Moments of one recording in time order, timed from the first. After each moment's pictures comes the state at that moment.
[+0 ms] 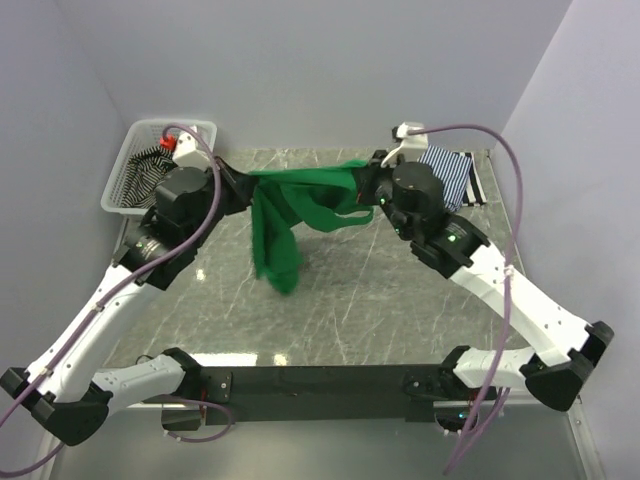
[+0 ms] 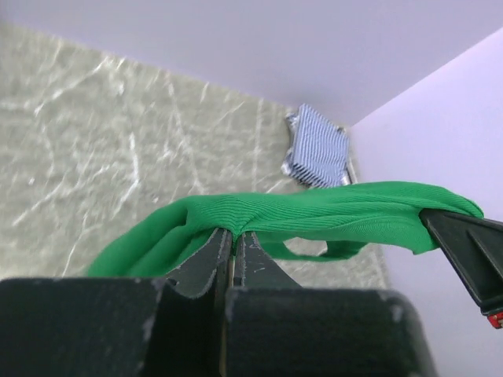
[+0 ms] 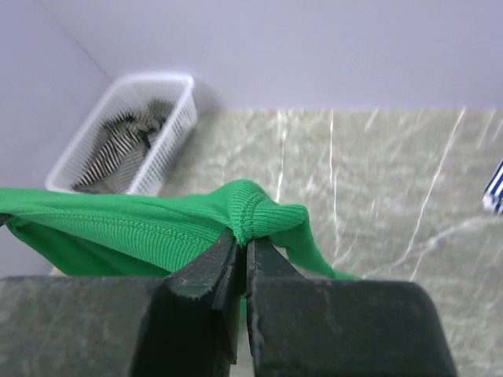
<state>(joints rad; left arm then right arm) -0.59 1.05 1.29 -0.43 -0.30 -0.67 0.76 1.21 1.34 -0.28 0.43 0.39</state>
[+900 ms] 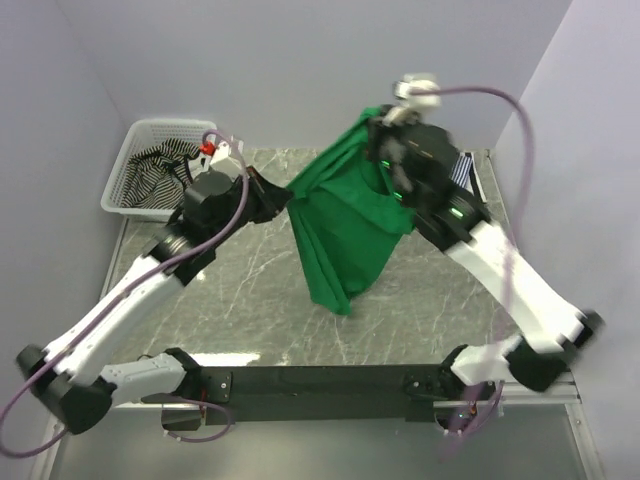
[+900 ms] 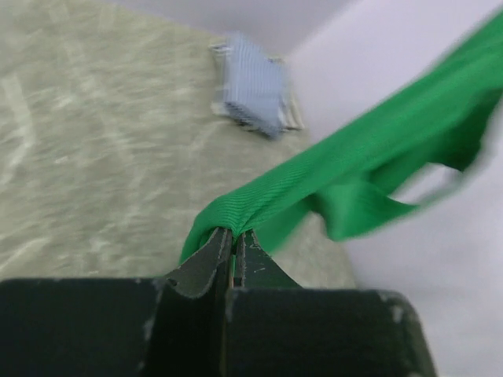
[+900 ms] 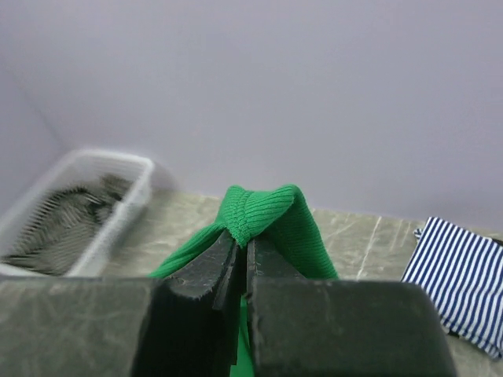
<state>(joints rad) -0.70 1.08 1.25 -0.34 -0.10 -0.73 0.74 1.27 1.60 -0.23 0.52 0.08</state>
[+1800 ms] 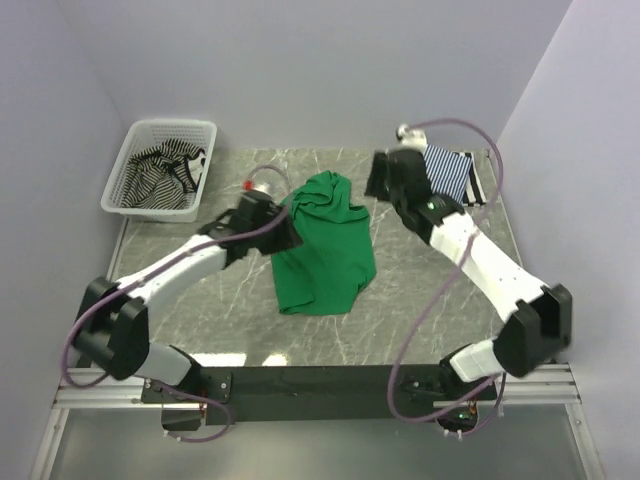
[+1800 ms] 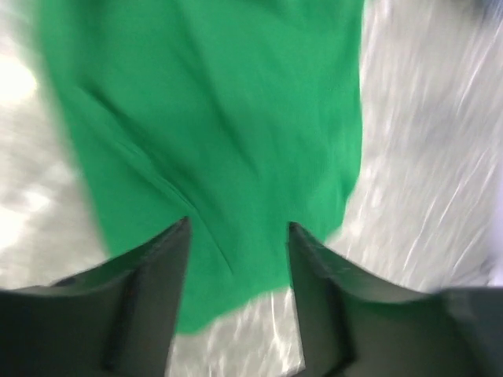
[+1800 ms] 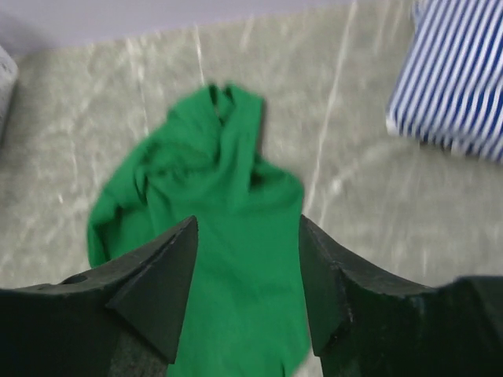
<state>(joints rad) -0.49 1.40 0.98 -0.29 0.06 -0.75 0.49 1.49 1.37 -0.32 0.35 0.38</state>
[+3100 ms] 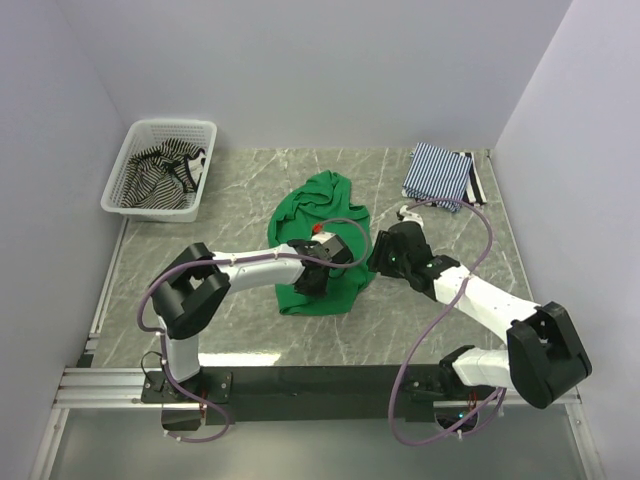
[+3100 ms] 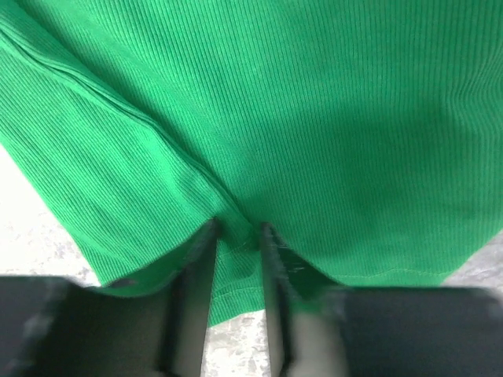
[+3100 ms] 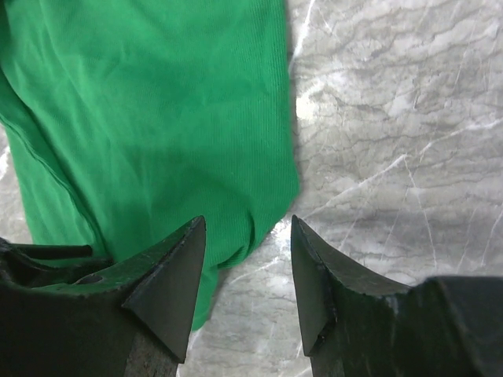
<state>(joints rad) -0.96 1.85 1.23 -0.65 -0.31 -0.72 0.49 1.25 0.65 -0.17 0.11 0.62</state>
